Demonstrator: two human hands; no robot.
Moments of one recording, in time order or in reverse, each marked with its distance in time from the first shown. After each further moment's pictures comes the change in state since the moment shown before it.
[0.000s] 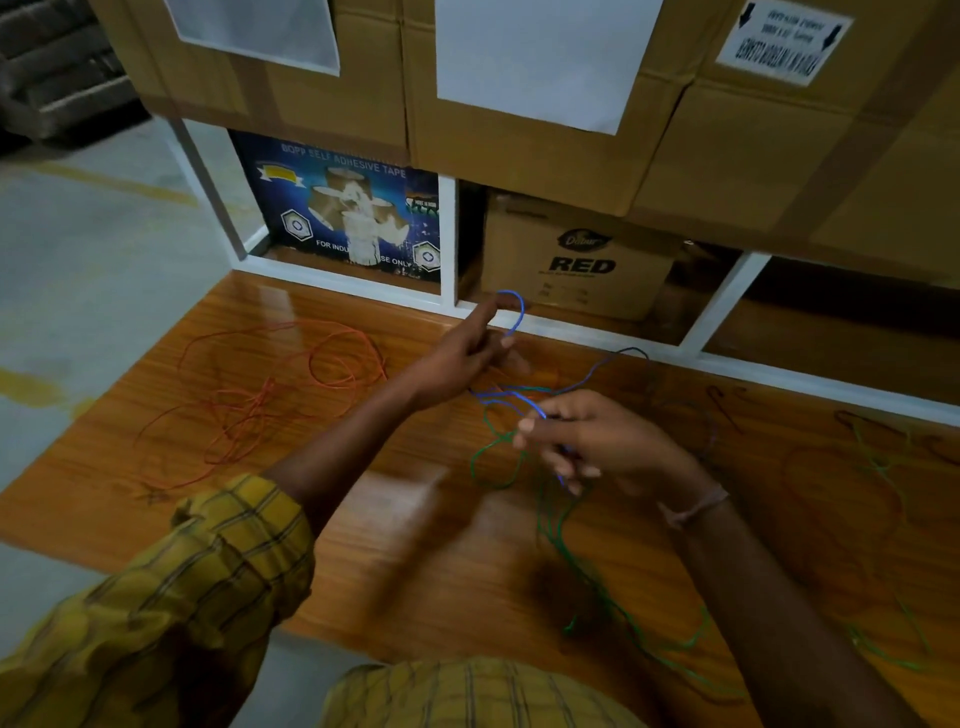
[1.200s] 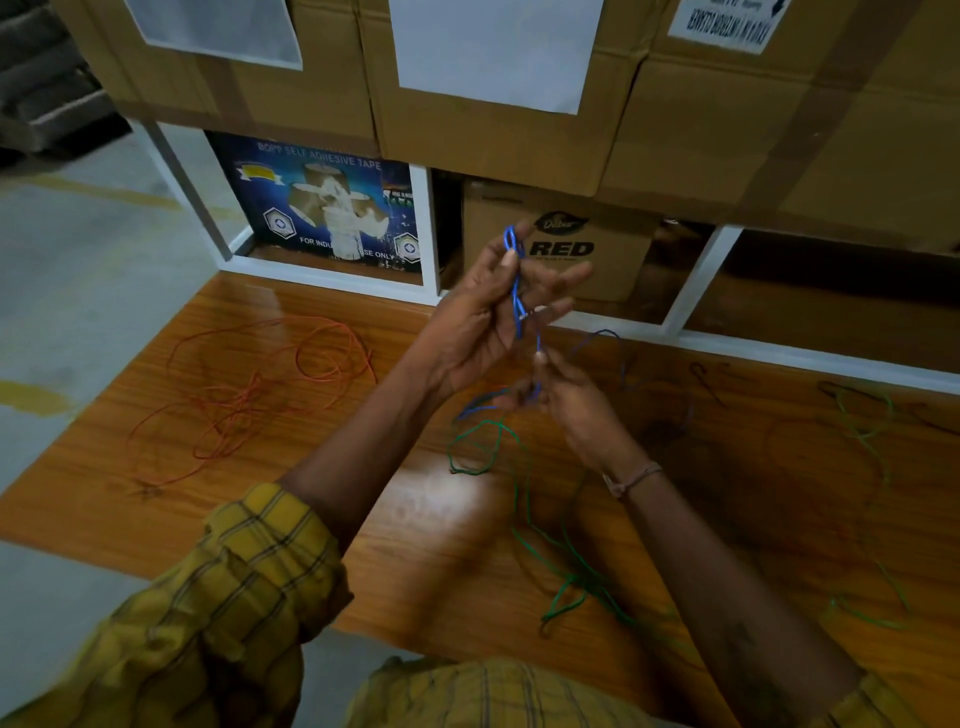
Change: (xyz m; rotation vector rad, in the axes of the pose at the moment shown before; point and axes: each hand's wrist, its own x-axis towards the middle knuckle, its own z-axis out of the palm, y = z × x) left_hand 0.017 0.066 0.049 -0.849 0.099 0.167; right_hand 0.031 0.048 -0.001 0.437 0.341 -0.279
